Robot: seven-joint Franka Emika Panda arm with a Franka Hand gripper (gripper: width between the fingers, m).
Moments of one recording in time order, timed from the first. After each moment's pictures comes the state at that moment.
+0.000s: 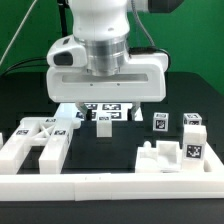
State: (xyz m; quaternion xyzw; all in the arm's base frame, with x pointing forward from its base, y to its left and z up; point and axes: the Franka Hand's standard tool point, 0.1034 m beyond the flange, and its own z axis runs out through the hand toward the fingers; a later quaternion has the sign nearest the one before) arm 0.501 -0.003 0.055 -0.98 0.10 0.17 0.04
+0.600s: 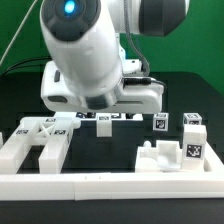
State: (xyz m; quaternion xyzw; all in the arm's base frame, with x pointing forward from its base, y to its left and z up) arm 0.483 -0.009 0.041 -0.91 0.09 0.41 0.06
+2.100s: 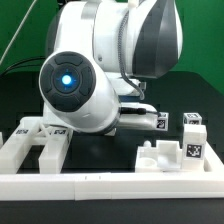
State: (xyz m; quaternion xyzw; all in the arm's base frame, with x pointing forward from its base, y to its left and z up) arm 0.454 -0.009 0.010 -0.87 0.10 0.47 0.06
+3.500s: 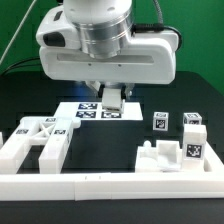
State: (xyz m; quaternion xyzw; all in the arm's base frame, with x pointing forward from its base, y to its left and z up) arm 0.581 0.003 0.116 -0.98 0.14 0.15 0.05
